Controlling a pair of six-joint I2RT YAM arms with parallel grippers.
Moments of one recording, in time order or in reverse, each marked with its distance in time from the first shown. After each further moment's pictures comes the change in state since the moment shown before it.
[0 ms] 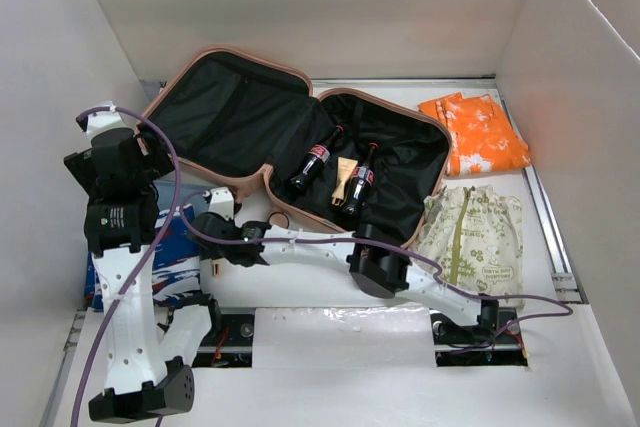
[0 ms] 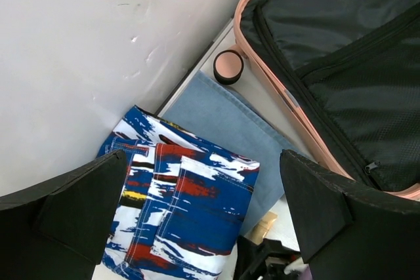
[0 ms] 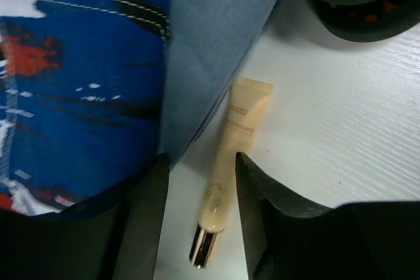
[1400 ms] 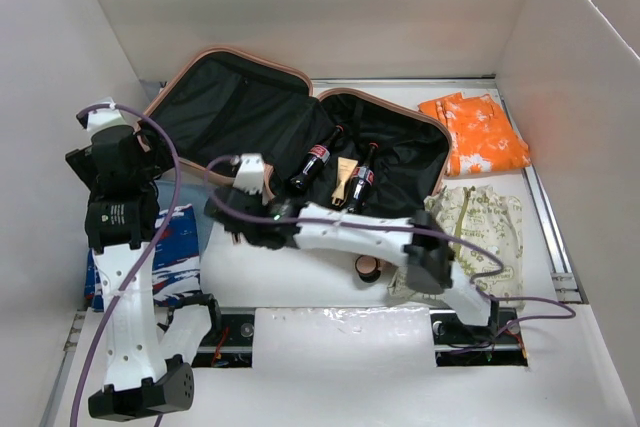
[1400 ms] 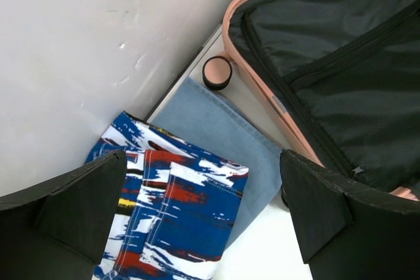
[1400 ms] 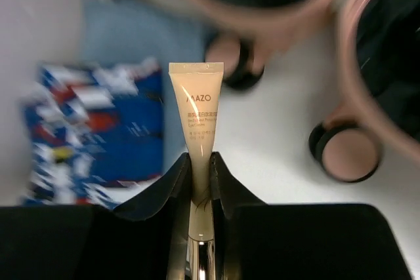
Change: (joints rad) left arm 0.000 0.012 -0.003 0.029 0.021 -0.013; right arm -0.013 -0.337 -0.196 -0.164 0.198 0.062
